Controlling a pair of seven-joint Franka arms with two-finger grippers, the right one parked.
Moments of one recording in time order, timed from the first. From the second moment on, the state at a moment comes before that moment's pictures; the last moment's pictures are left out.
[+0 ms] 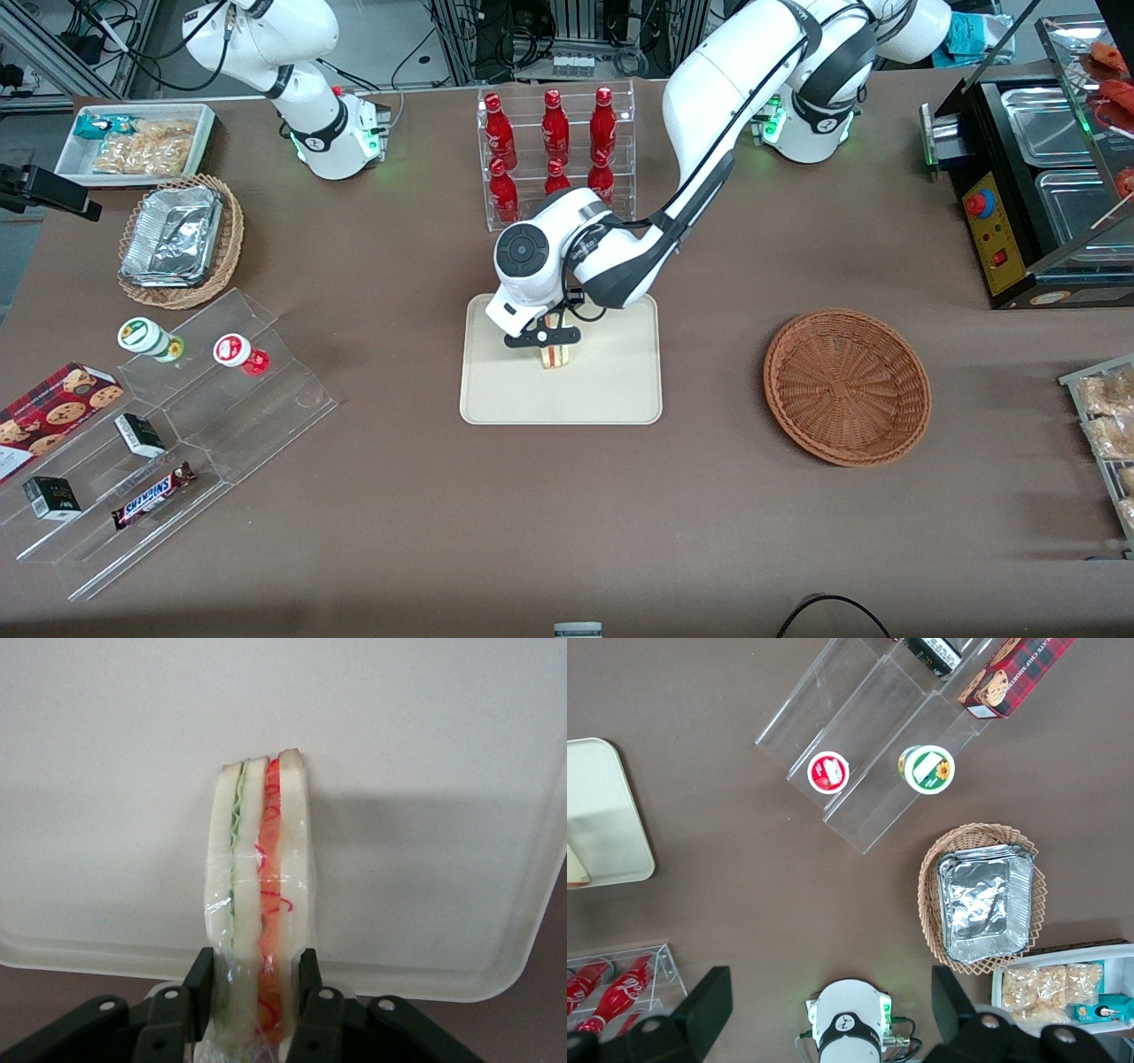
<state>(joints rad) -0.70 0.86 -0.25 -1.24 0.06 1.95 -0.96</state>
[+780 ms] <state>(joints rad) -0.62 0.78 -0.20 -1.18 0.05 1.83 -0.97</state>
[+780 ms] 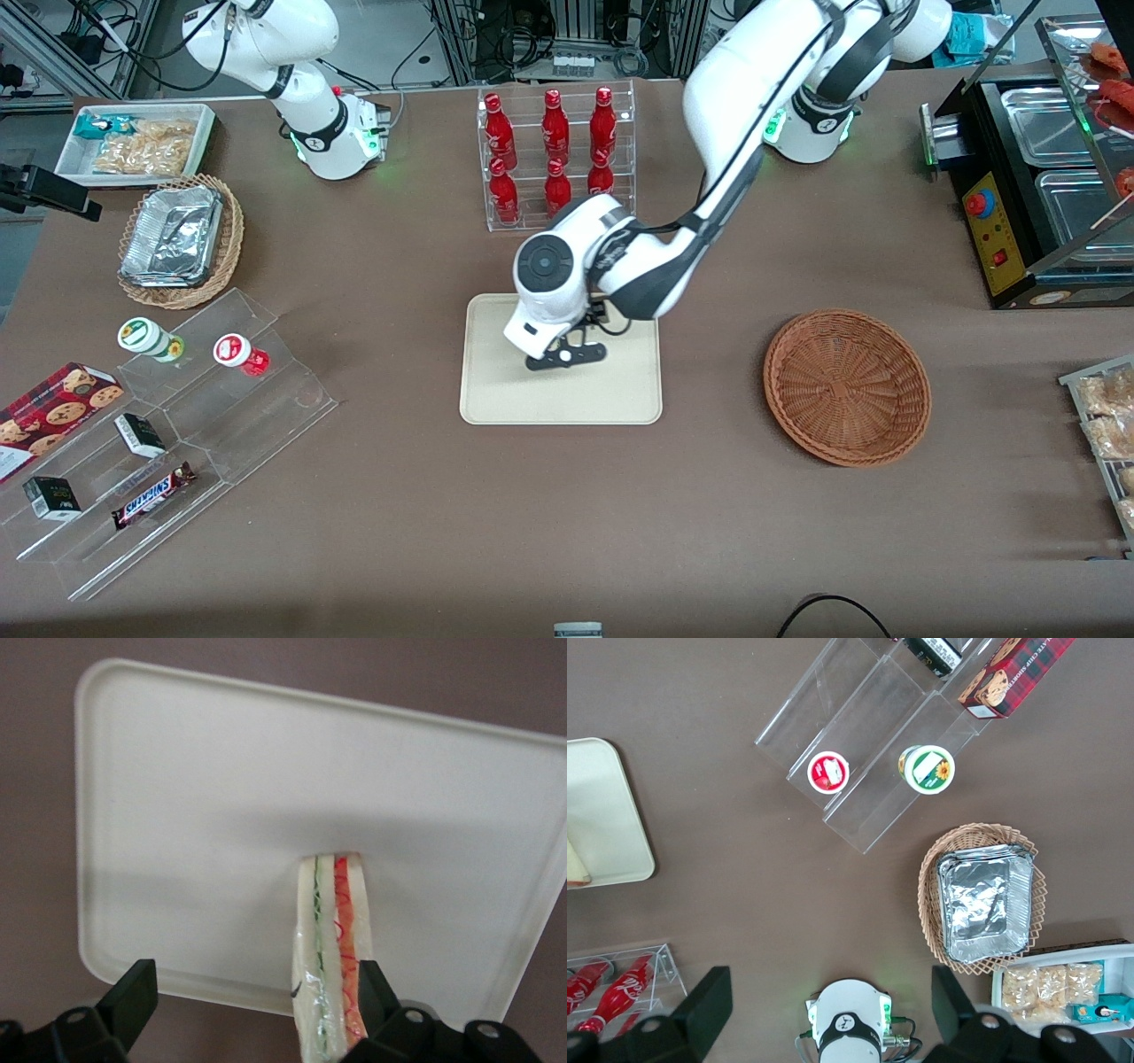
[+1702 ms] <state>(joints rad) -0.11 0.41 -0.19 -1.30 -0.01 1.44 -0.49</state>
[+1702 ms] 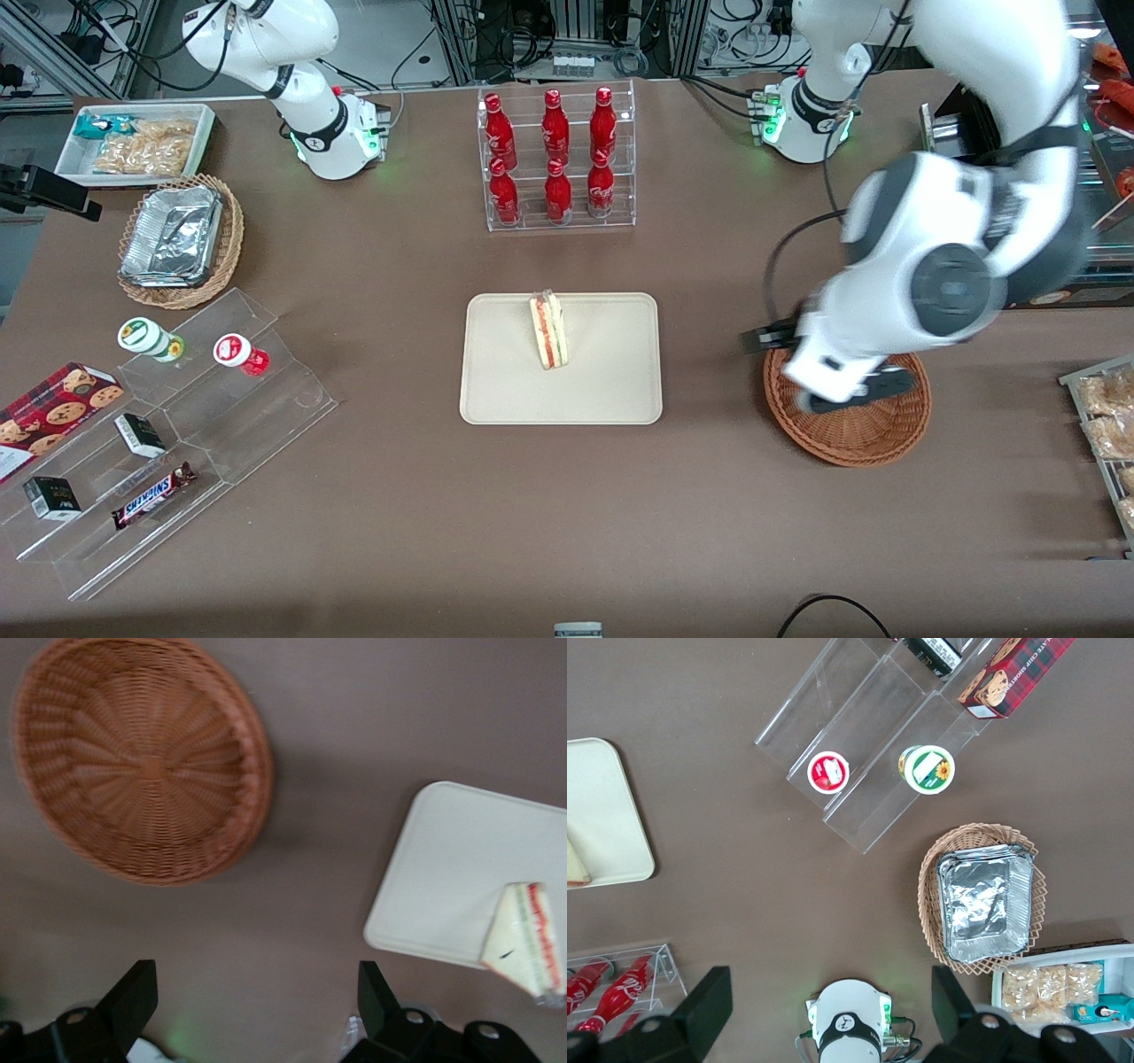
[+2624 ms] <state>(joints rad) 0.12 0.19 -0.19 -1.27 0.03 1.12 -0.19</state>
